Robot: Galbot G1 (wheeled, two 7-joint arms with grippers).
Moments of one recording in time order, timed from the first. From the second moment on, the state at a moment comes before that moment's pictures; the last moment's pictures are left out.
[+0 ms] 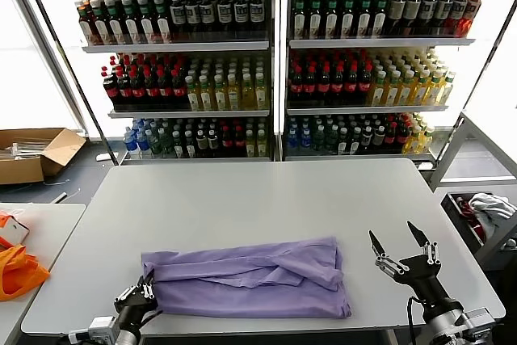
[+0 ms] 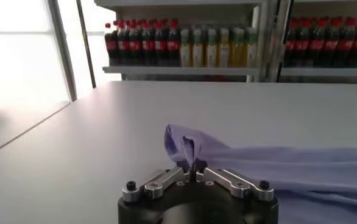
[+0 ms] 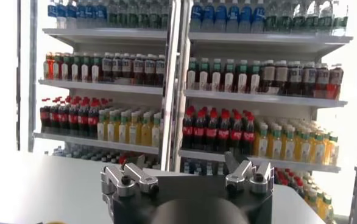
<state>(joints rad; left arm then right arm) 1.65 -1.12 -0.53 -2.07 -0.47 0.23 -0.31 -1.70 1.14 0.79 2.19 0.41 -0.03 -0.14</state>
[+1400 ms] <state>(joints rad) 1.47 -0.97 -0.51 -2.06 -0.38 0.31 -0.03 -1.74 1.12 0.87 2.17 0.52 0.00 -0.19</state>
